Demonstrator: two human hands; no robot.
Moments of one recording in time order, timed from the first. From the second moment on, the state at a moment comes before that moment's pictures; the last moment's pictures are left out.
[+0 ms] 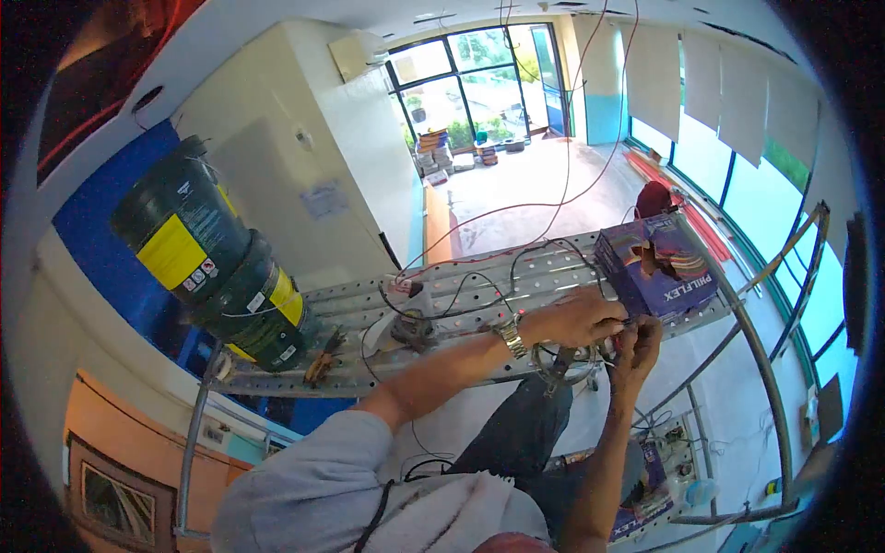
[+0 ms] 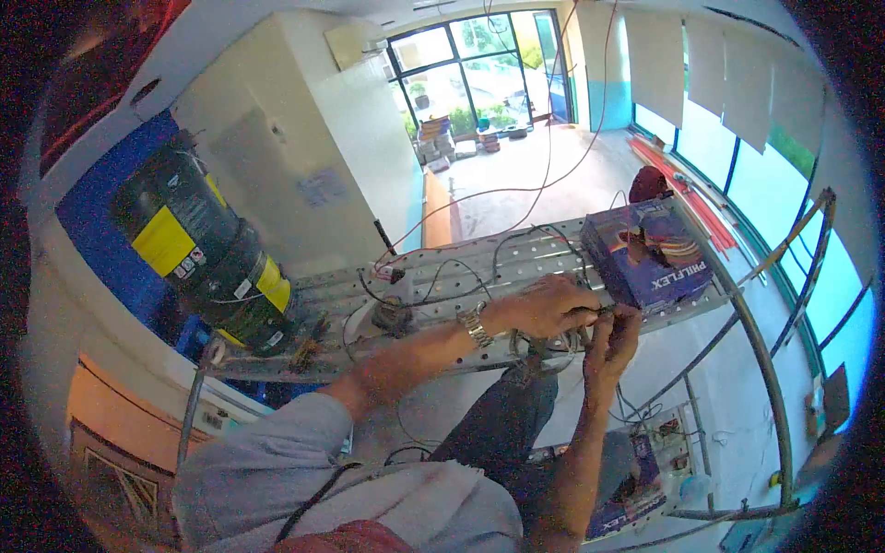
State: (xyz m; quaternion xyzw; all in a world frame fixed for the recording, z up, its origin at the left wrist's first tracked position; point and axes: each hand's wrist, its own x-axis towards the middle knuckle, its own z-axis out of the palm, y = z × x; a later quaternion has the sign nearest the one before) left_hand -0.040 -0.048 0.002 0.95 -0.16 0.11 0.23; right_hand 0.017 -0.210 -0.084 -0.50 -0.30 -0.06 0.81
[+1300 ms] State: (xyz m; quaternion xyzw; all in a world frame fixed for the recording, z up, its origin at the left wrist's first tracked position) left_hand -0.041 -0.051 0.019 0.94 -0.16 0.13 0.26; right_hand 0.031 -0.193 -0.083 -0.52 -0.26 -0.12 0.80
